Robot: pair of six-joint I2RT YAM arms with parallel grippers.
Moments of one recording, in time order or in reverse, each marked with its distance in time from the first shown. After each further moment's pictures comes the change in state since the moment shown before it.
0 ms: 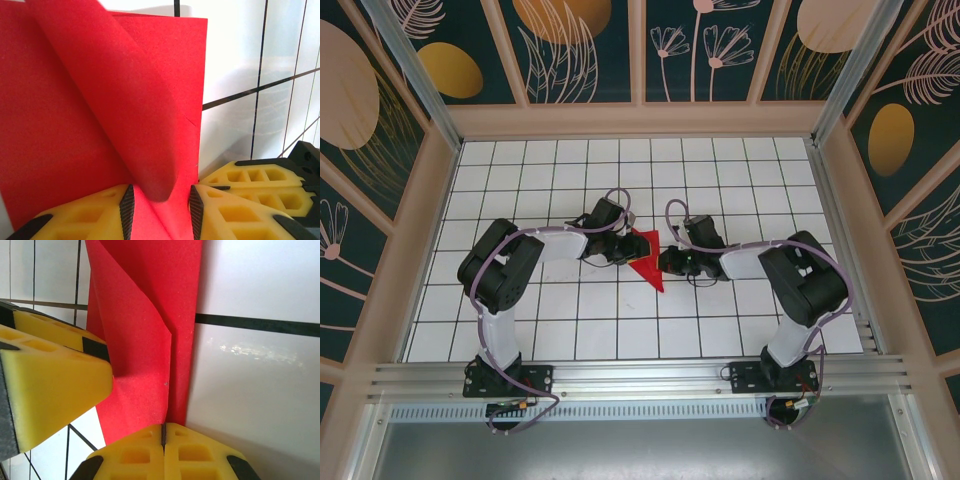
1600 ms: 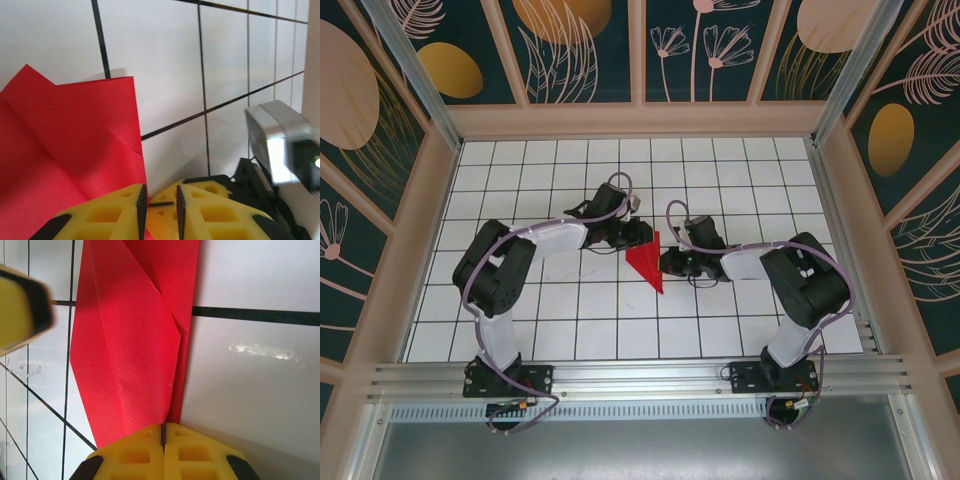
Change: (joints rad) left arm 0.000 -0.007 0.125 -0.075 -0.005 0.035; right arm 0.000 -0.013 -0.011 -0.018 0.017 -0.003
